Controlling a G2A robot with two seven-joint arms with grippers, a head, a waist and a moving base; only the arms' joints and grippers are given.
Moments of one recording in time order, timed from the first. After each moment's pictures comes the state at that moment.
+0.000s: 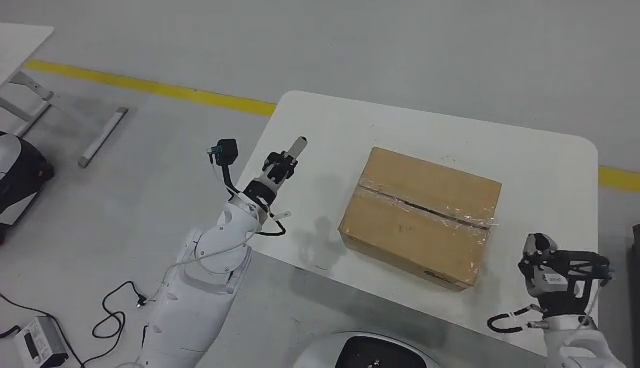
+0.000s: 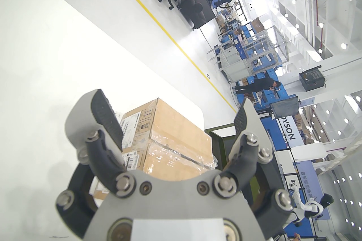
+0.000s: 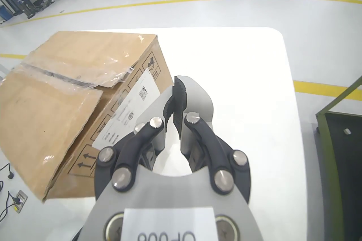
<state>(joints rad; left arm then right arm) 1.46 -1.20 -1.63 -1.98 0.23 0.14 -0.24 -1.49 -1.19 1.40 -1.71 -1.12 -0.05 0.02</state>
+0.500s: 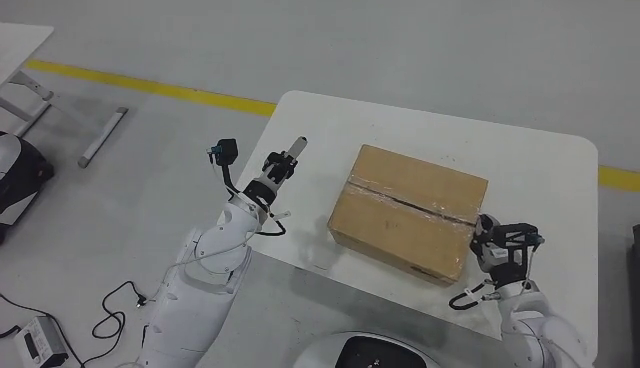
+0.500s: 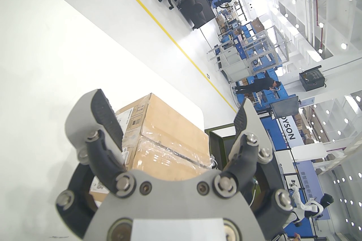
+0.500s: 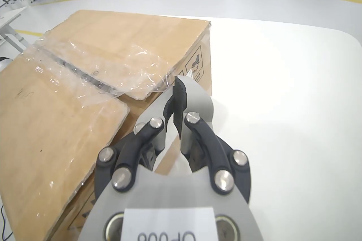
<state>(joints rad) 1.46 -1.20 -1.63 -1.98 0.23 0.14 -0.24 -1.30 -1.23 1.20 -1.54 -1.15 -0.09 0.01</state>
